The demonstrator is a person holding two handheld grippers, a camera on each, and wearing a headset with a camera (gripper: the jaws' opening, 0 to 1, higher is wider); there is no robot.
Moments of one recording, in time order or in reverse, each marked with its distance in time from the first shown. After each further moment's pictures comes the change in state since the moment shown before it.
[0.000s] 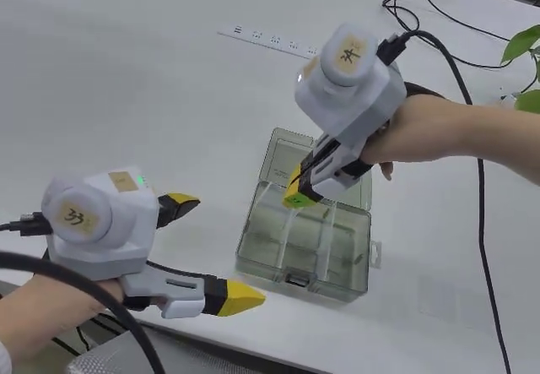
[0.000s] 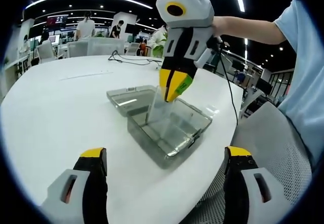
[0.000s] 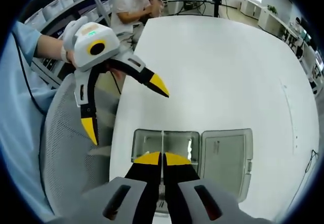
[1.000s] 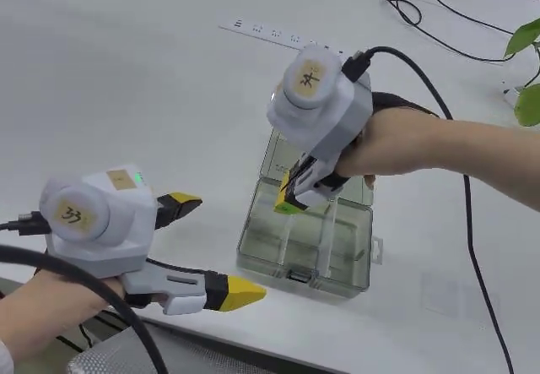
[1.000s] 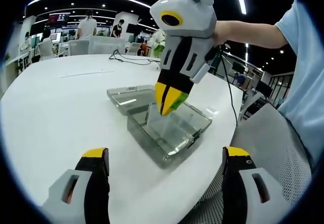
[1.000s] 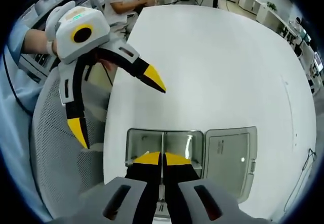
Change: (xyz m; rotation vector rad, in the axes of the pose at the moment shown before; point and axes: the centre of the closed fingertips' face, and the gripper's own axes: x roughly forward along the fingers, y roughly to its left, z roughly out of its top) left arm 0.001 0.001 -0.002 -0.023 -0.005 -0.003; right arm 0.028 -0.002 -0.004 0.024 0.088 -0.058
